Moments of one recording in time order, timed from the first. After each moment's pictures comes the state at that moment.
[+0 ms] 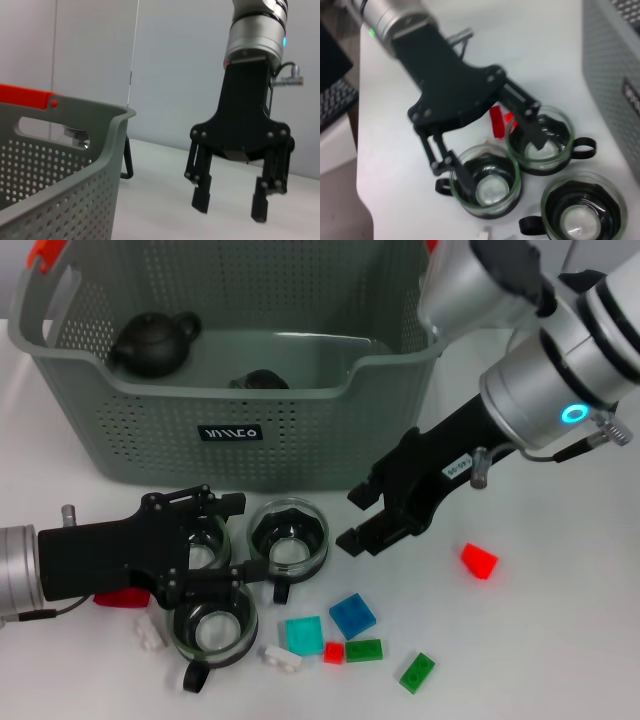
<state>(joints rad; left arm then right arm) -0.43 -2.11 0.48 0.64 2.13 1.76 -1.08 0.88 2.10 -1.31 -1.11 -2.27 -1.64 2.22</state>
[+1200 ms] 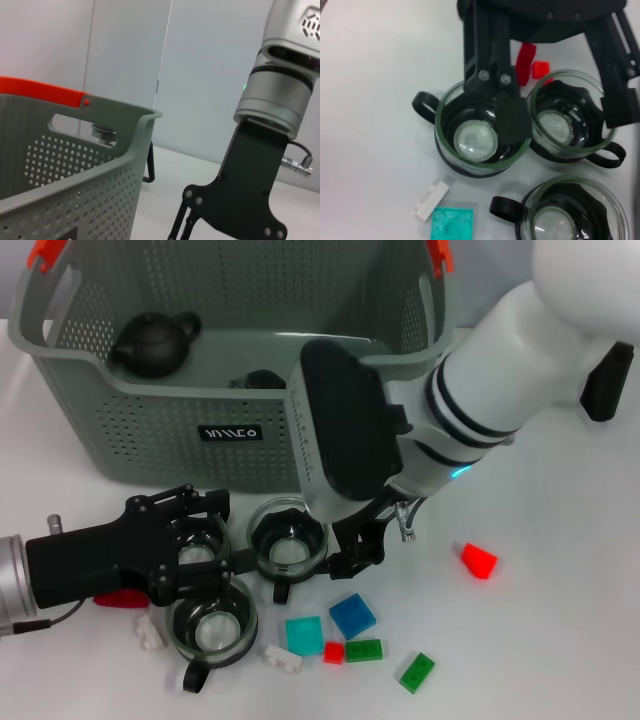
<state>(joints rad) -0.40 -2.12 0.42 0.62 2.12 1.75 -1.09 0.96 2.11 -1.78 -1.05 -2.35 -1.29 1.98</state>
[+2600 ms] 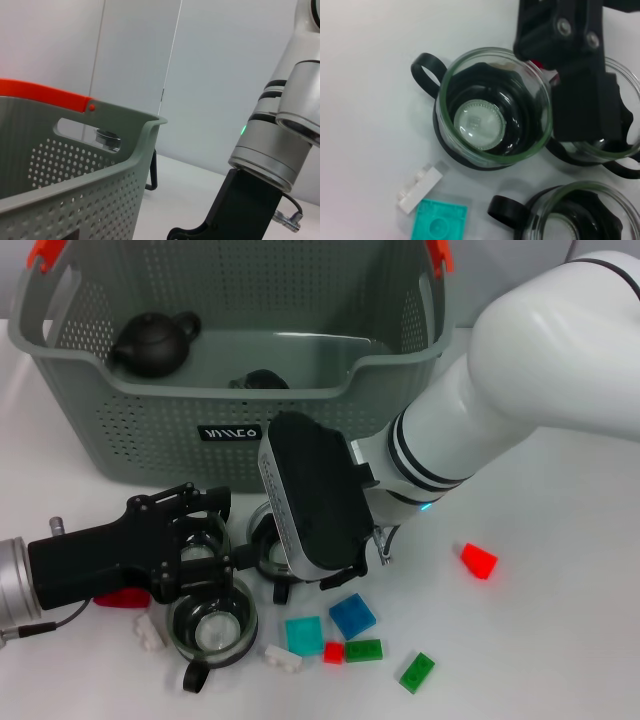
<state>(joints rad) -0.40 -2.12 0.39 0.59 2.11 1.75 -1.10 0.98 2.12 -1.98 -0.94 -2.33 -1.06 1.94</state>
